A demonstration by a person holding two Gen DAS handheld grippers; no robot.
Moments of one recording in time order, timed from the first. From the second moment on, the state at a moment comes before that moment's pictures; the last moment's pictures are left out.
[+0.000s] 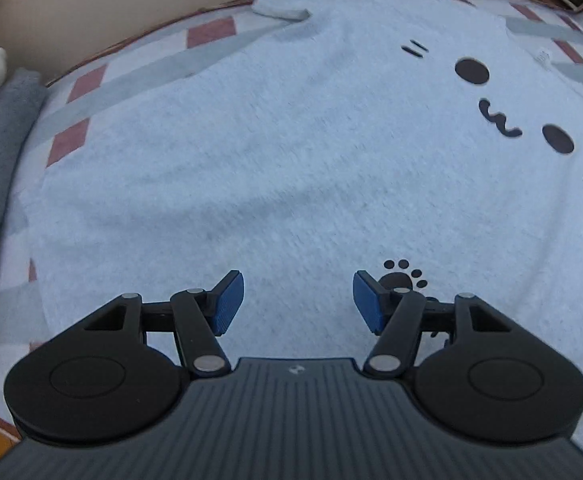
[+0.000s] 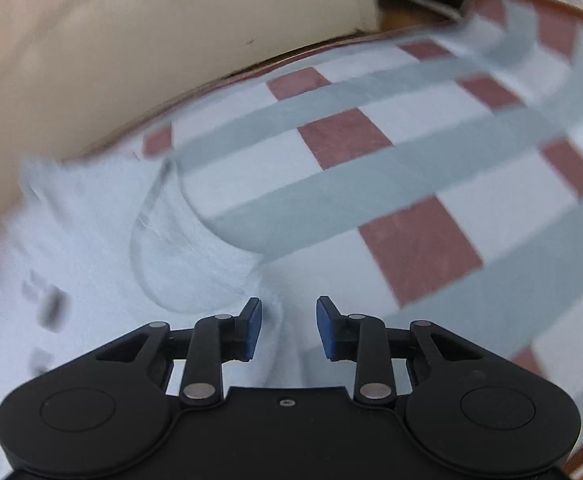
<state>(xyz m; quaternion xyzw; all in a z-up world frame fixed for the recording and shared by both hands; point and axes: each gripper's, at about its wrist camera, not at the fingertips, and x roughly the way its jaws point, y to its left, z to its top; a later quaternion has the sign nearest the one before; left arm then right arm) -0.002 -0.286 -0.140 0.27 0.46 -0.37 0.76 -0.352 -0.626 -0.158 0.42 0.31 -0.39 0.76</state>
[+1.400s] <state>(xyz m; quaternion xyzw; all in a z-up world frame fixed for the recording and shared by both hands) 0.050 -0.171 -0.142 0.09 0.59 -0.22 0.78 -0.348 -0.523 -0.049 0.38 0.29 -0.22 0.85</state>
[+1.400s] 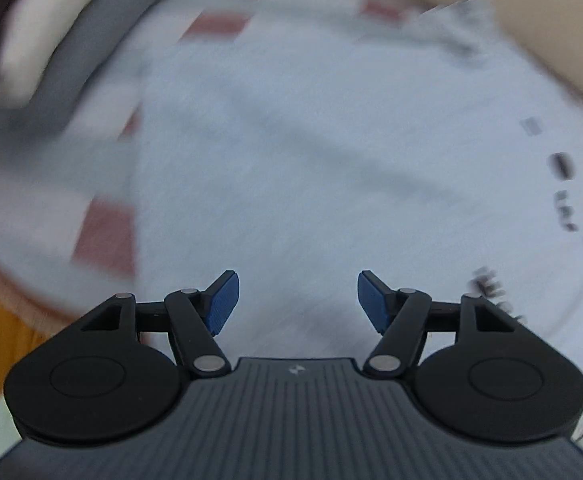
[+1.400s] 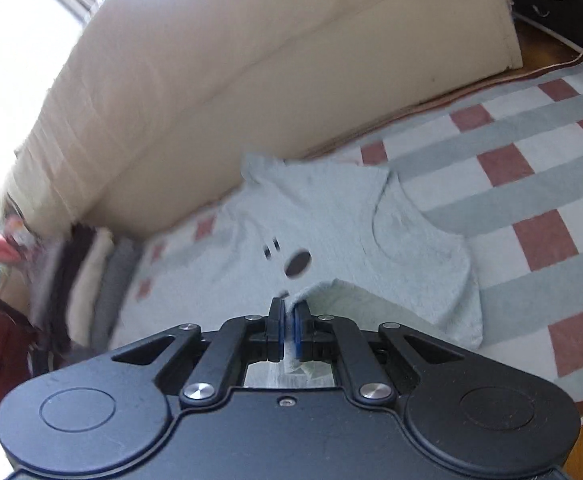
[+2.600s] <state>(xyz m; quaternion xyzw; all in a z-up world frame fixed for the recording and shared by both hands) 0.027 -0.149 -0.028 0.01 0.30 -0.21 0.93 -0.318 -0.584 -0.009 0.36 0.20 -0.30 0.86</state>
